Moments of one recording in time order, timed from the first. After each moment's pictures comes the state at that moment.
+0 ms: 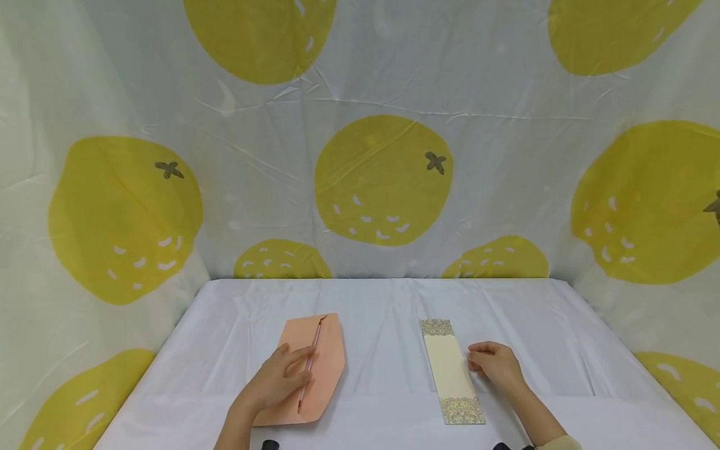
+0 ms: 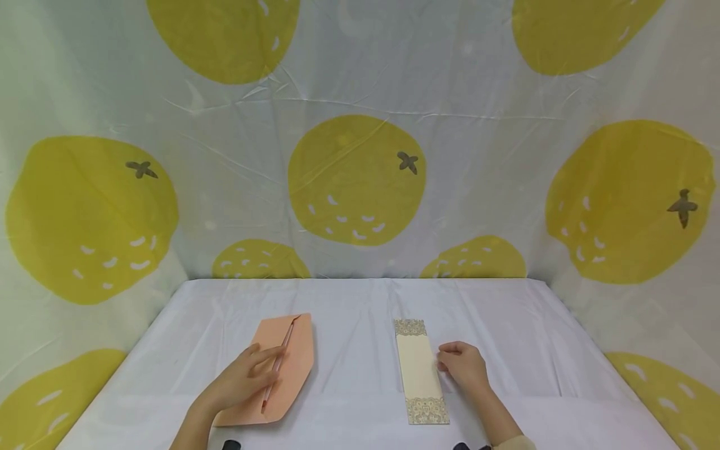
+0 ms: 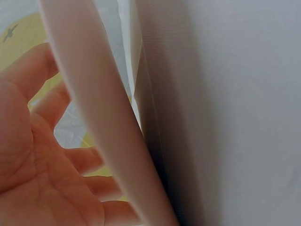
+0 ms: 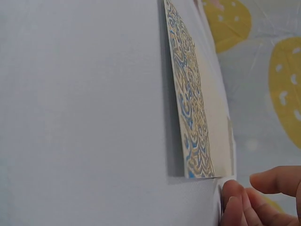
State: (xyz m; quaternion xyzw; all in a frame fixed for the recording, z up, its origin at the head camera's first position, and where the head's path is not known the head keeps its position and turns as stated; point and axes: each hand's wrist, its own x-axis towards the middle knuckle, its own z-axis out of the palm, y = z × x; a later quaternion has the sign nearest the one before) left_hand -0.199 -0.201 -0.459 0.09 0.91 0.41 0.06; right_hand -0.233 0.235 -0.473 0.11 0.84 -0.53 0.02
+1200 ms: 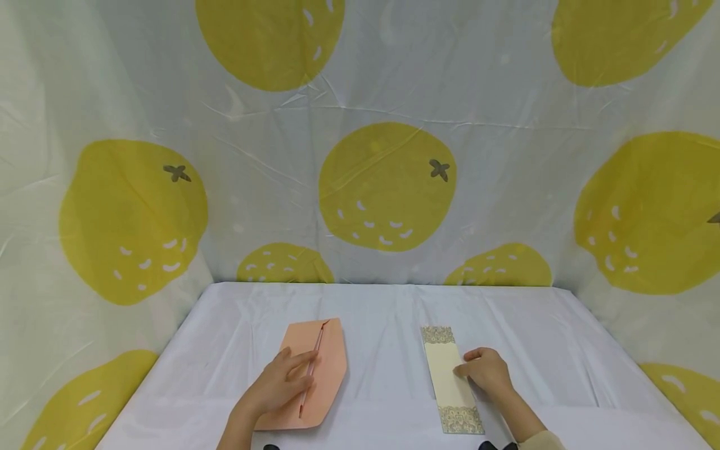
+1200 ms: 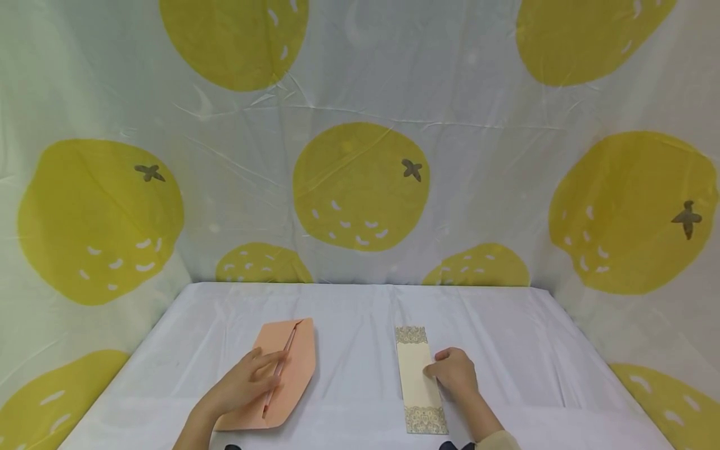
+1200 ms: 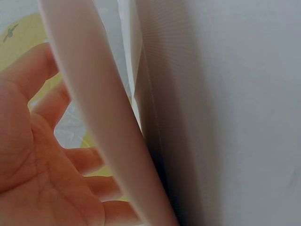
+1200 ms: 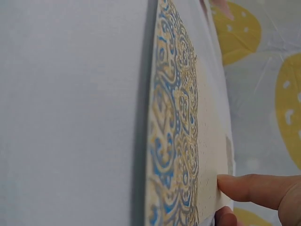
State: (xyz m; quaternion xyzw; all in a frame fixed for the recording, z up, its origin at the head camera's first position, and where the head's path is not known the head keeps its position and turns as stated) left_hand -0.198 -0.202 -0.460 0.10 0.90 0.41 0.06; right_hand -0.246 0.214 -0.473 0.13 0.90 -0.41 0.03
